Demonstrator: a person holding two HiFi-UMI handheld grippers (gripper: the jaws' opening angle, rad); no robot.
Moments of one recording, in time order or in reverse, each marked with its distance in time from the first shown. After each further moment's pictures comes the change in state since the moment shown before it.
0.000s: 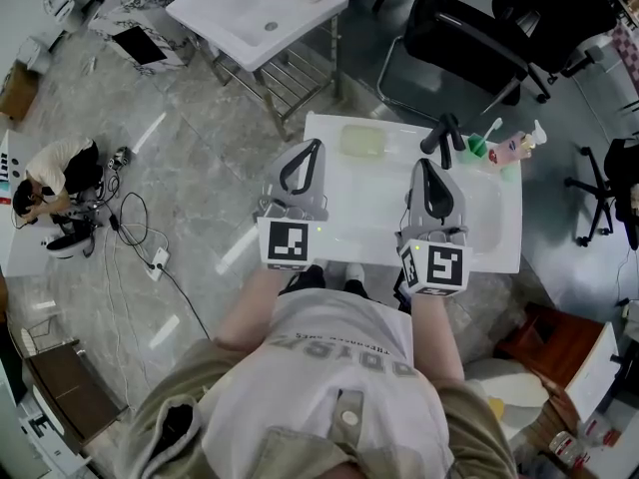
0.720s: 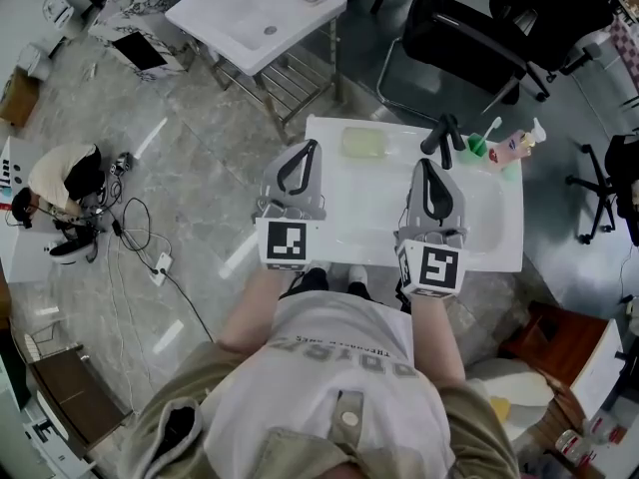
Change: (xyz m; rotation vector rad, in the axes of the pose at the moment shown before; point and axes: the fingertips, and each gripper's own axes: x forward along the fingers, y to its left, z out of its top) left arm -0.002 0.007 -0.003 0.003 0.009 0.012; right arm -0.003 0.002 0.006 -0.059 -0.012 -0.056
